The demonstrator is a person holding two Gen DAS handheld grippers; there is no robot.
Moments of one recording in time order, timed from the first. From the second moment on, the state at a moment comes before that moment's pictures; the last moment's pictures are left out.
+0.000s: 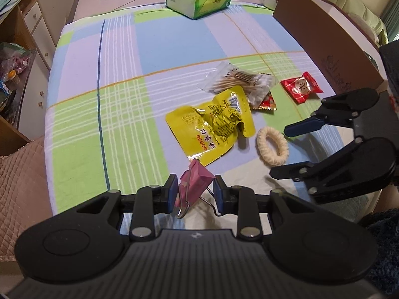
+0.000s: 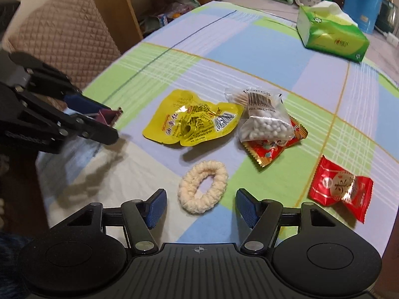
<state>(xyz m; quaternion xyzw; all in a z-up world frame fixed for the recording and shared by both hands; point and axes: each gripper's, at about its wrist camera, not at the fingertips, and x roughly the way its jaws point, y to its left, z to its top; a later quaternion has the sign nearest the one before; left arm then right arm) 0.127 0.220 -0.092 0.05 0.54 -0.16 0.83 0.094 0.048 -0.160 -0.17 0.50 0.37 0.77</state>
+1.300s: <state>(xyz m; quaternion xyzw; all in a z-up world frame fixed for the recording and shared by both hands) 0.173 -0.010 0.023 0.20 0.40 -0.30 0.84 0.105 -0.211 0.000 0.00 0.42 0.28 0.87</state>
